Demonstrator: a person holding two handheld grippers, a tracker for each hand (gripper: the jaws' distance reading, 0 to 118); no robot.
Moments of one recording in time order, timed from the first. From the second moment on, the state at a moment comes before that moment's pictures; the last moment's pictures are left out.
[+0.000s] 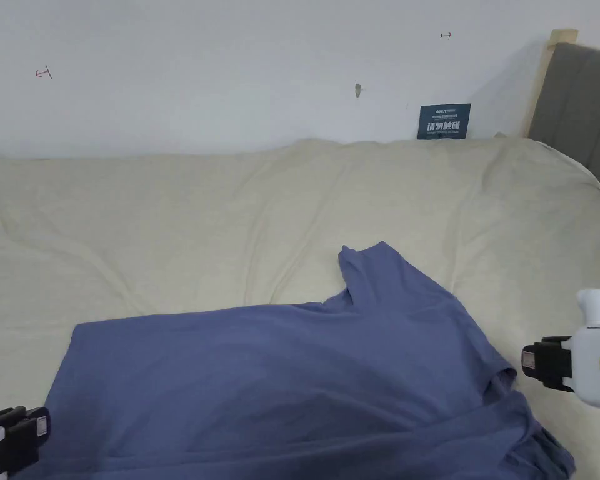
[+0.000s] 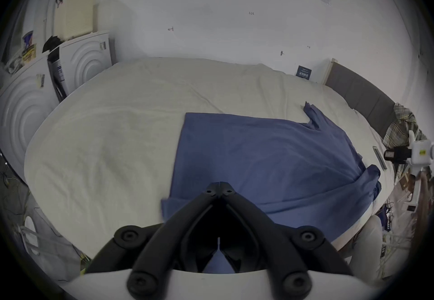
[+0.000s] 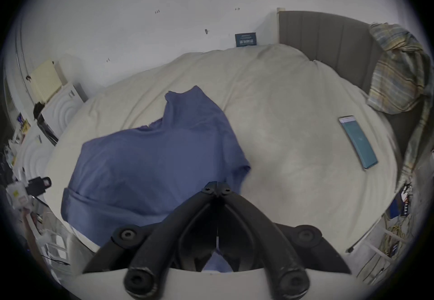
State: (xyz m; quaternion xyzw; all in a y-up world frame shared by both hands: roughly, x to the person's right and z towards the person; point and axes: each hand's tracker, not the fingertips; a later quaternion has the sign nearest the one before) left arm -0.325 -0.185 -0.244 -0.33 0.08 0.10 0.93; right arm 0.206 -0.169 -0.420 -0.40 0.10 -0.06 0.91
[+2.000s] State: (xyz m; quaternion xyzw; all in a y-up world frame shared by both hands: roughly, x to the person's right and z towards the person) left arm -0.415 -0.245 -0.497 -0.48 0.09 0.06 0.87; right arm 0.138 -0.199 -0.634 -0.47 0.13 0.02 0.87
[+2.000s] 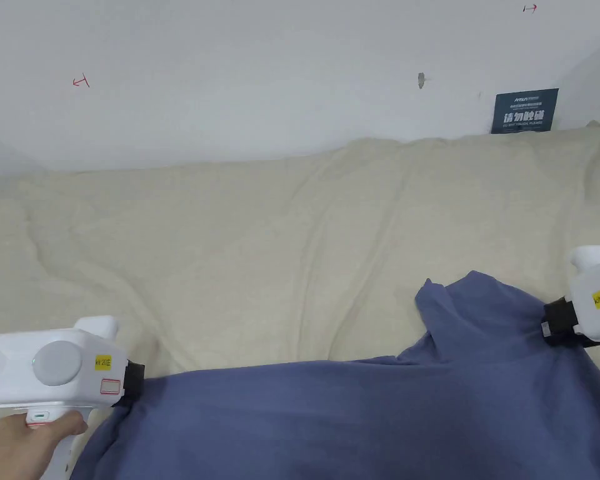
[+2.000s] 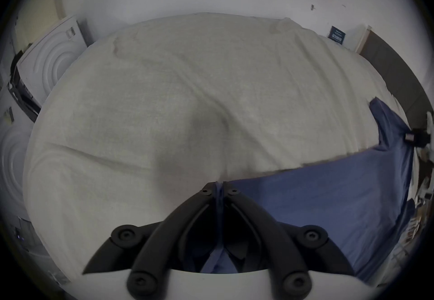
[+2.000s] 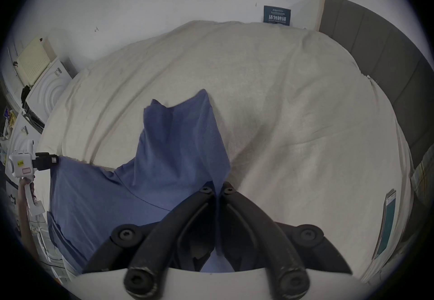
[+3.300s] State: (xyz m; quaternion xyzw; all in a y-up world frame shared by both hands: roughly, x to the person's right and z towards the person) left arm -0.362 -0.222 -0.152 -0.38 0.09 0.16 0.90; right arm 0.204 -0.187 -0.337 -0.35 0.18 0.03 0.92
